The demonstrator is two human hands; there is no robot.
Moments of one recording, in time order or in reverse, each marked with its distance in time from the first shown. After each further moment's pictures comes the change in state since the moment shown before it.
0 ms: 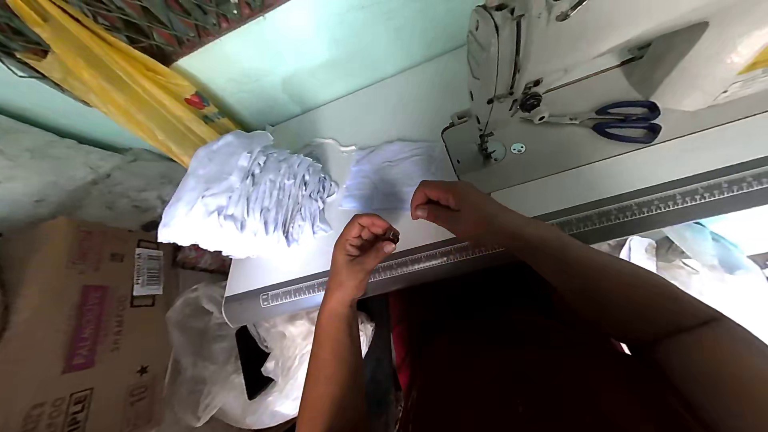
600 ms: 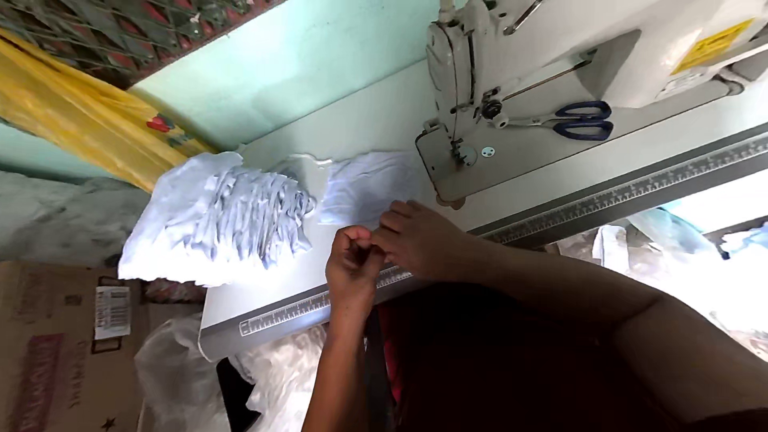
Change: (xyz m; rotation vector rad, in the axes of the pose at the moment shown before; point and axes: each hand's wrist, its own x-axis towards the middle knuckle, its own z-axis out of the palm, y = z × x) left_hand 0.004 0.017 0.053 0.238 0.343 -0.130; right_hand -0.001 0.004 0.037 -0.689 0.104 -0.388
